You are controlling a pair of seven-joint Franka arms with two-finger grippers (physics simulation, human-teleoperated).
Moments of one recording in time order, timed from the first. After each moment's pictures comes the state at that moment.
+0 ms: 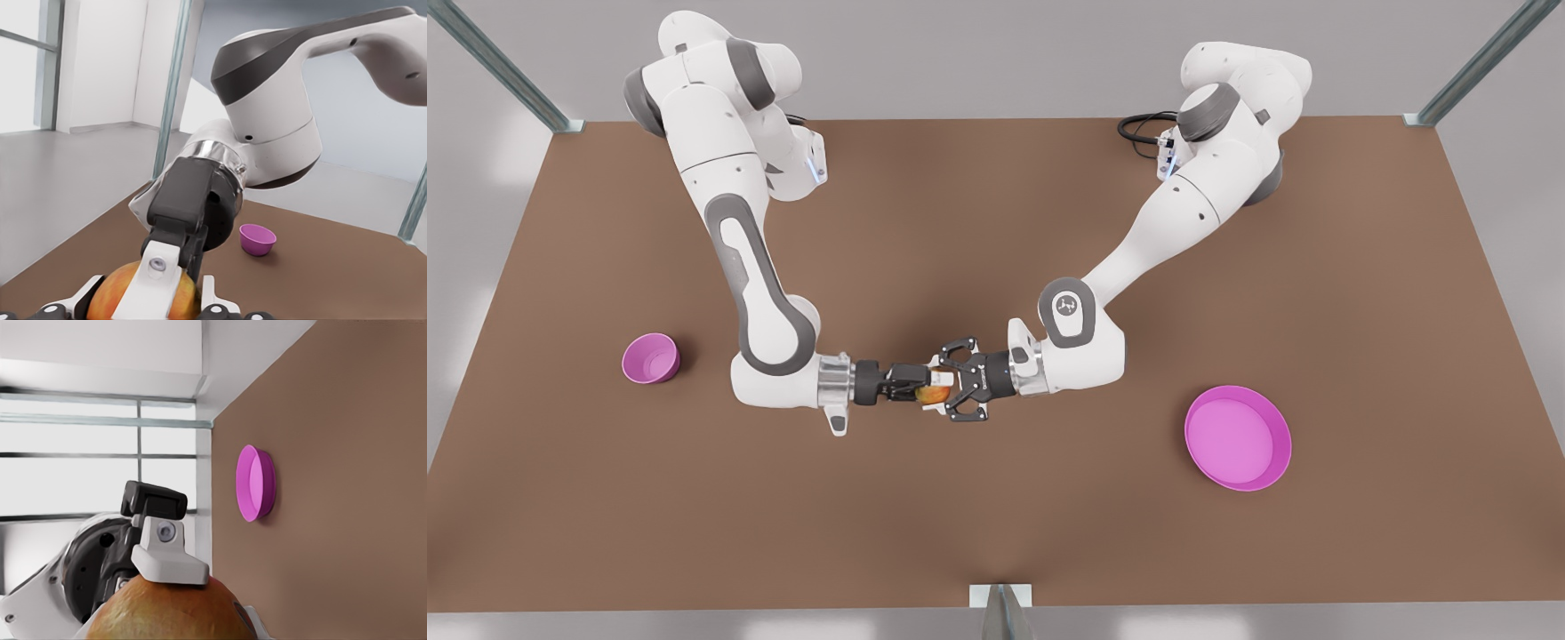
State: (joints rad) left arm -0.23 1.01 -0.75 -1.13 -1.08 2.62 1.68; right arm 0.28 0.61 0.07 -1.57 1.53 1.98 -0.56
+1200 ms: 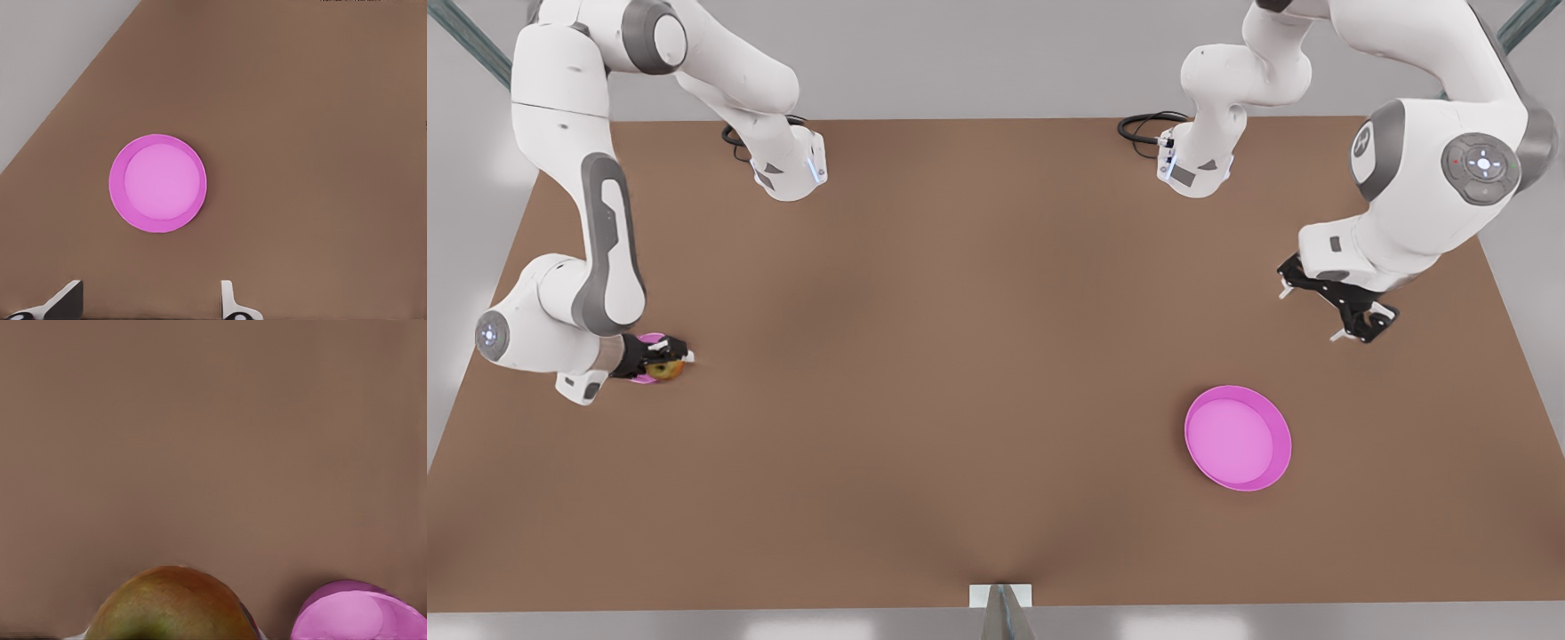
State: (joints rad) left arm -0.13 0.13 0.00 -1.44 0.03 1.58 0.71; right arm -0.32 0.35 0.07 -1.85 0.15 1.95 -0.64
